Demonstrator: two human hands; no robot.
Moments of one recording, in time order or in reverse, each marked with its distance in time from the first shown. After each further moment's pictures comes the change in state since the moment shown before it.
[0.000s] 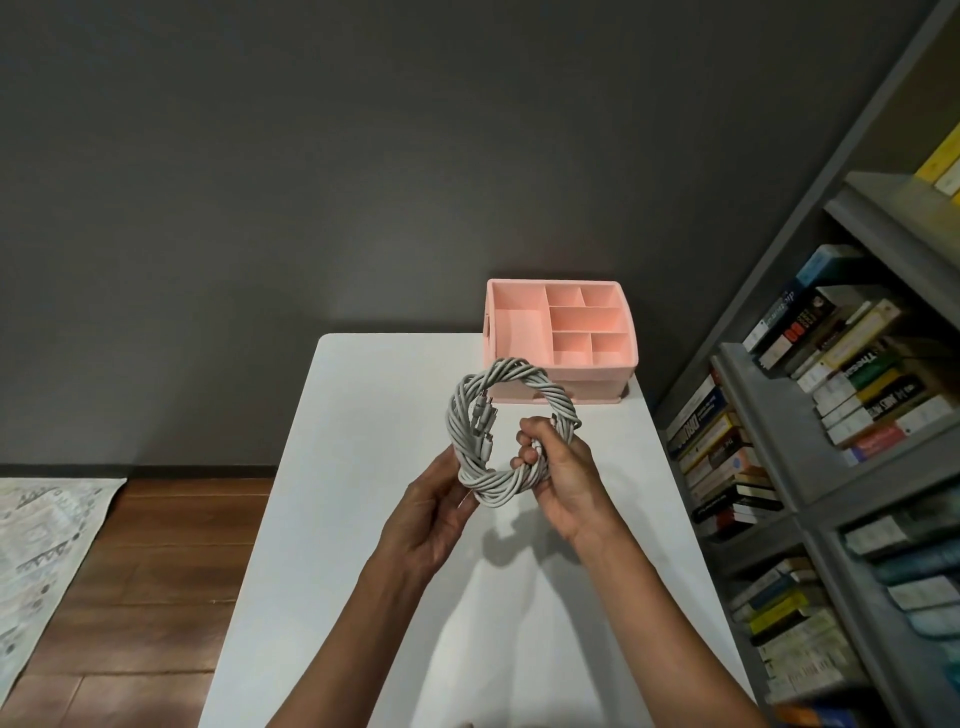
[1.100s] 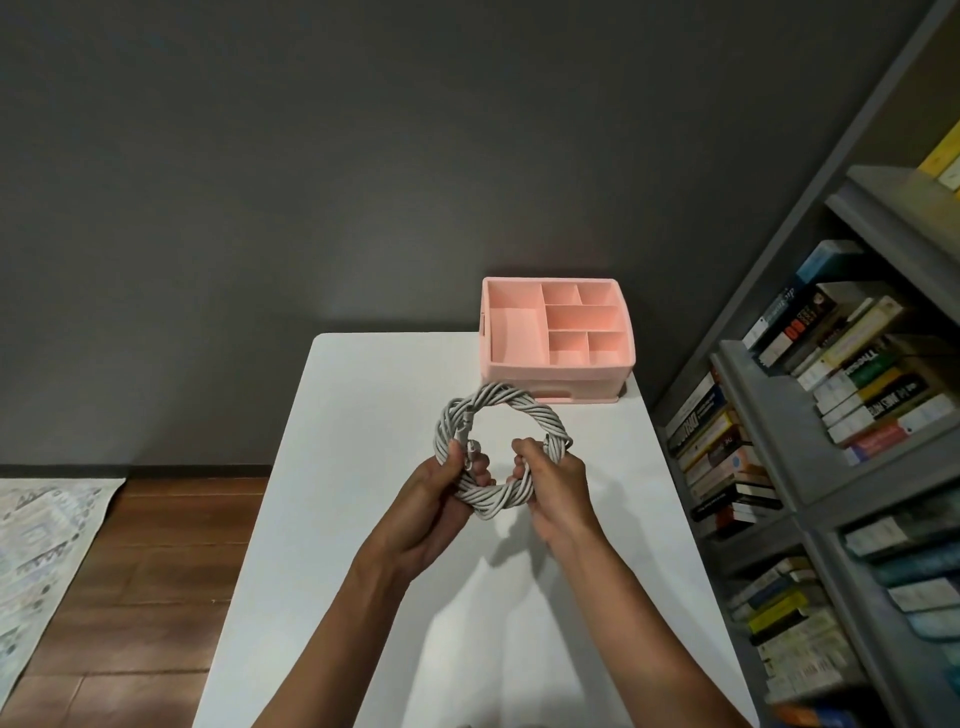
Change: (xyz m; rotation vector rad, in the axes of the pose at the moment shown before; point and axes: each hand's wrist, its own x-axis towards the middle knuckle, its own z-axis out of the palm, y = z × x) left_hand 0.014 0.003 -0.007 0.256 -0.199 -0.047; right_hand 0.013 0.022 -0.013 -0.253 0.258 -0.033
